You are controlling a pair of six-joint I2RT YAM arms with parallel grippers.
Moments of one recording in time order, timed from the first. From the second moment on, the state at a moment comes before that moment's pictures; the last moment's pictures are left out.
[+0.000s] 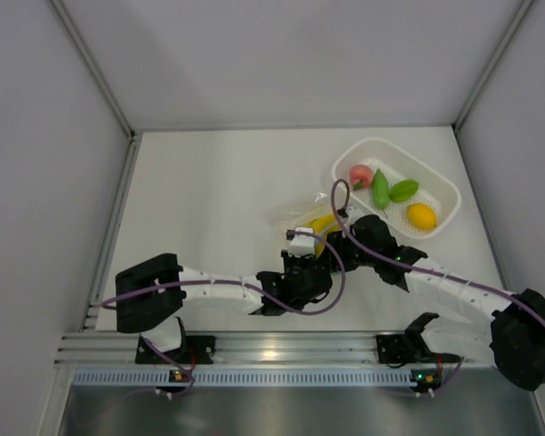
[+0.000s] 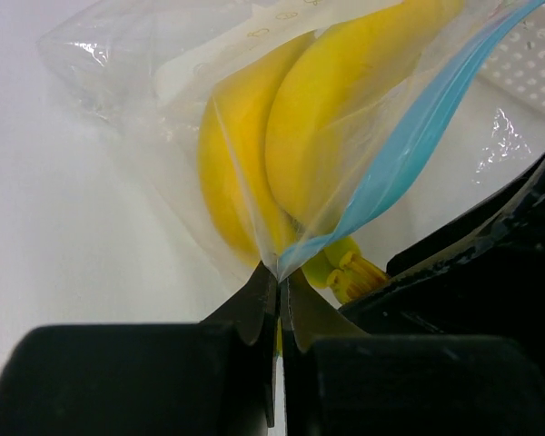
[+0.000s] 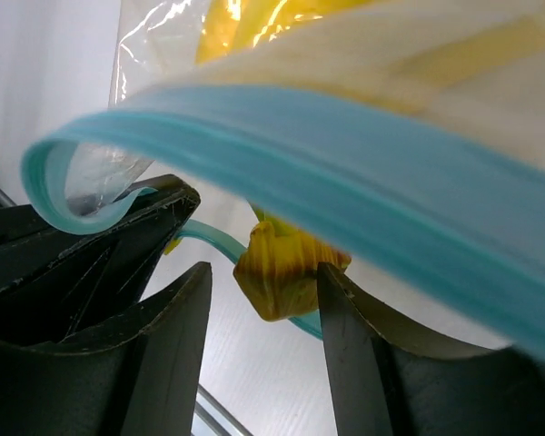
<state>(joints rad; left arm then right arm) -1.32 1.63 0.87 0.07 -0.98 -0.75 0.63 1.09 0.52 -0.10 -0.24 0.51</state>
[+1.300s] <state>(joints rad) -1.32 1.60 0.83 0.03 -0.98 -0.77 0.75 1.17 0.54 -0.07 -0.05 0.36</state>
